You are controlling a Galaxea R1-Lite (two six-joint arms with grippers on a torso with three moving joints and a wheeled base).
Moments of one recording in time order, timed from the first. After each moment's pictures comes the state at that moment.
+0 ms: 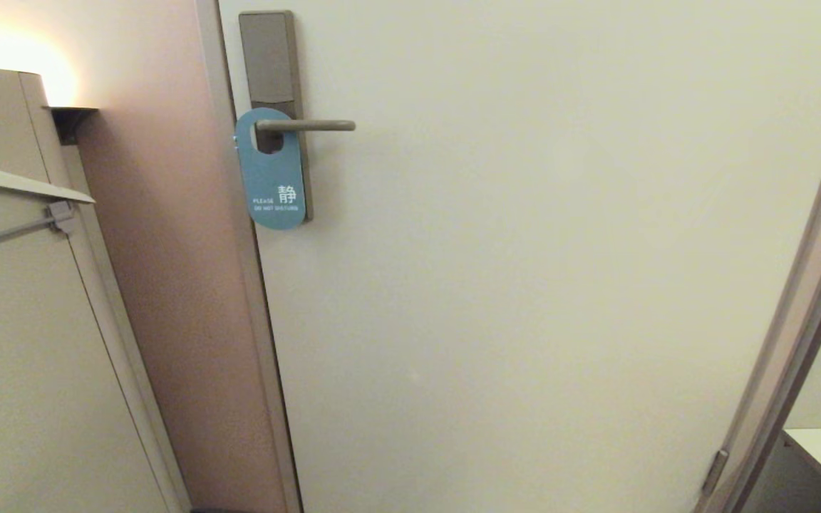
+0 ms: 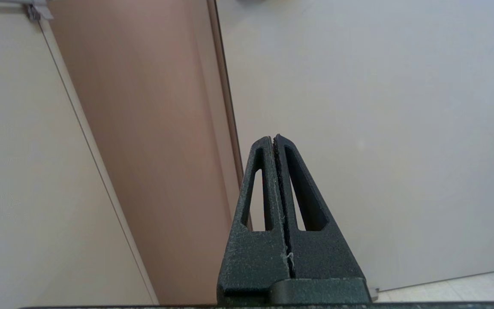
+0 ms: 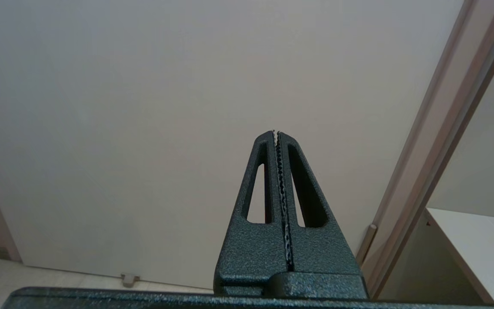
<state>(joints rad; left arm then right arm) 0.00 0.03 -0.11 0.03 -0.13 0.07 -0.01 0.00 0.00 0.00 0.02 -0.06</state>
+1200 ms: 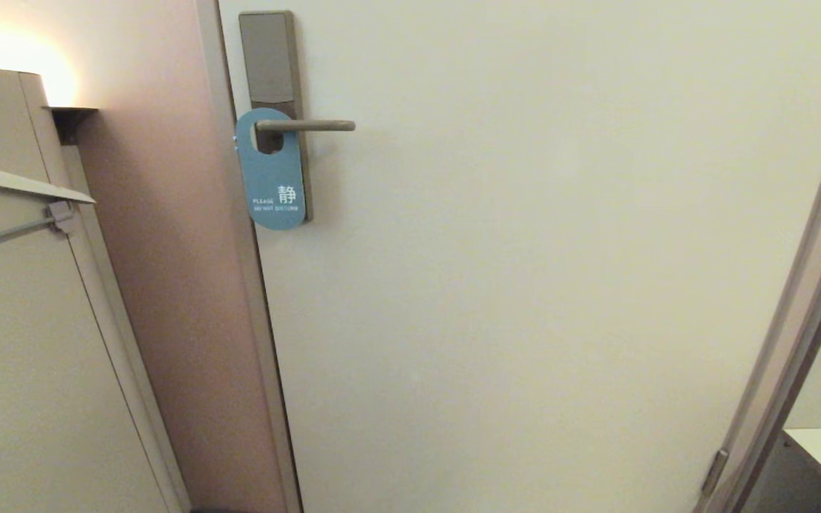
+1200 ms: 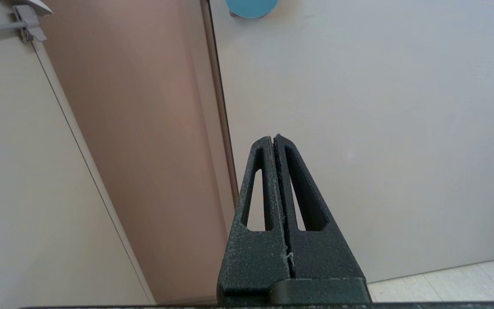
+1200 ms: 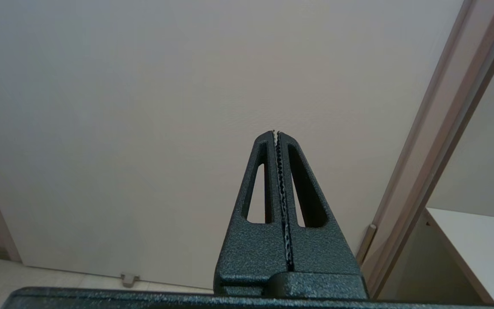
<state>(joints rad) -0.03 0.35 -0.34 0.03 -0.12 0.05 -0.01 0.00 0.00 0.00 0.02 -0.06</state>
